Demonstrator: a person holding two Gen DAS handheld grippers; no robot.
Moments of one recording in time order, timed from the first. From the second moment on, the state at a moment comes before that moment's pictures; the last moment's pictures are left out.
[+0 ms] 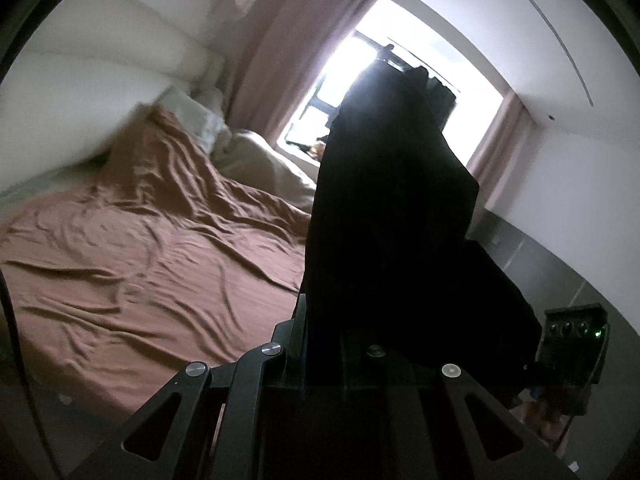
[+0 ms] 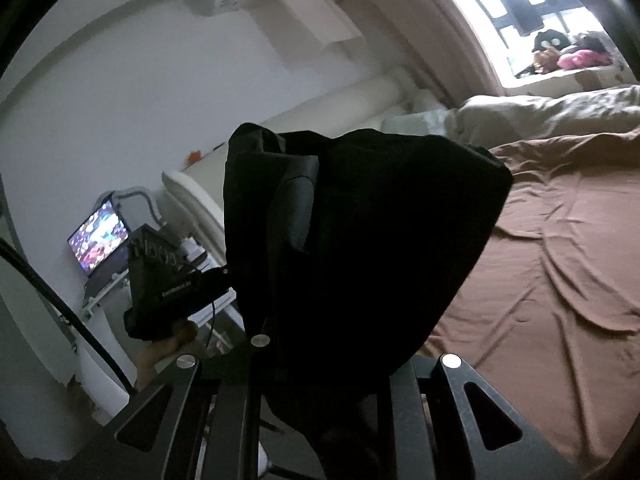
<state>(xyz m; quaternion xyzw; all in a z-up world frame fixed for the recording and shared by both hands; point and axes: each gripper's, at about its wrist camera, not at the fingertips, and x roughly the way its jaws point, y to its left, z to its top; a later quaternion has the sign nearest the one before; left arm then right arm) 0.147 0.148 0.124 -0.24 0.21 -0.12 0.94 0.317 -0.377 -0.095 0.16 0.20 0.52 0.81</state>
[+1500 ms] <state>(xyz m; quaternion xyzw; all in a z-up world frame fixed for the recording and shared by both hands) 0.291 0.529 0.056 -0.18 0.31 0.18 0.91 0.586 0.097 -0.146 0.14 0.34 0.62 0.69</state>
